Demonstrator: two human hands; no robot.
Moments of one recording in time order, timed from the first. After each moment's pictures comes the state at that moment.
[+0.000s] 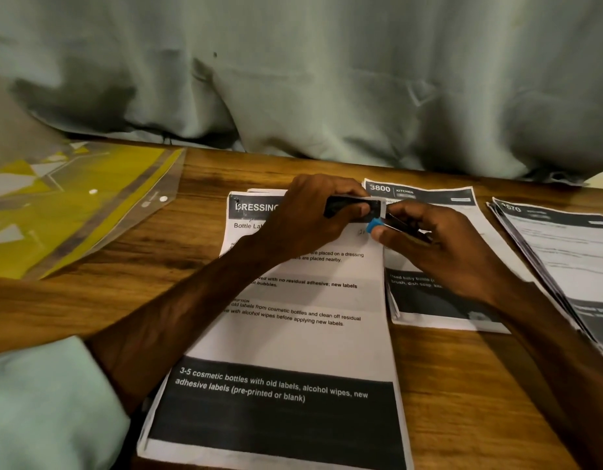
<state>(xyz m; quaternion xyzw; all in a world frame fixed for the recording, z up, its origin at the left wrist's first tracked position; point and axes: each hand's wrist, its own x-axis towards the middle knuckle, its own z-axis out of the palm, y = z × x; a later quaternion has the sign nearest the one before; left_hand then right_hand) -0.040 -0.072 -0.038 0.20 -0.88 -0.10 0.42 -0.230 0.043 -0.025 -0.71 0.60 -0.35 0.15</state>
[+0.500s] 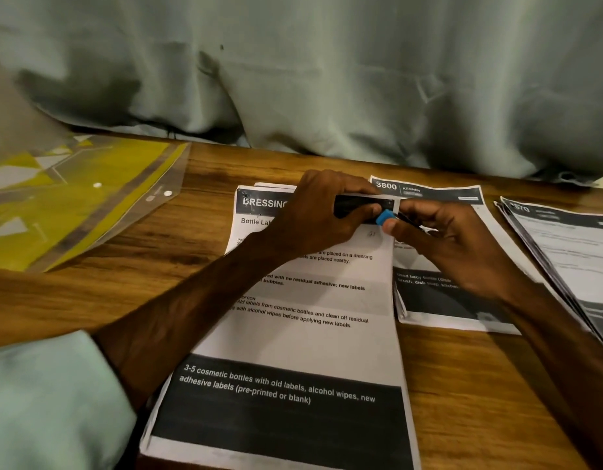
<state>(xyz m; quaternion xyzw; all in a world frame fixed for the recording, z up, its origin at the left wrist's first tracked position) -0.041 -0.067 -0.039 0.20 -0.87 -0.09 0.45 -0.233 0.039 -0.029 -0.70 0.56 -0.39 0.20</state>
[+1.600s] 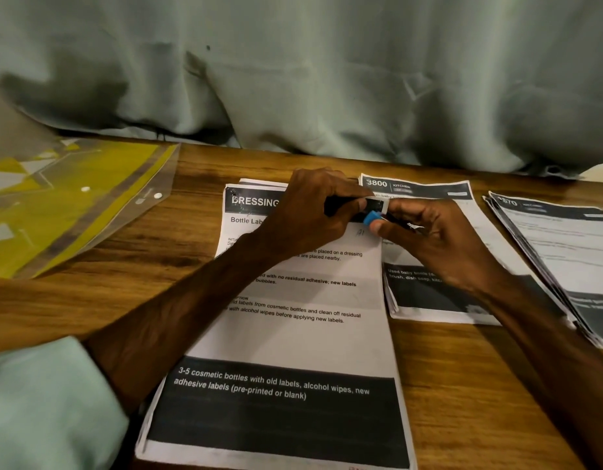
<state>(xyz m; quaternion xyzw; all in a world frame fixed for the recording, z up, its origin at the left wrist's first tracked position) -0.043 -0.071 -0.042 0.19 -0.87 -0.04 0.45 -0.237 0.034 -0.038 -0.71 0.52 -0.42 0.23</state>
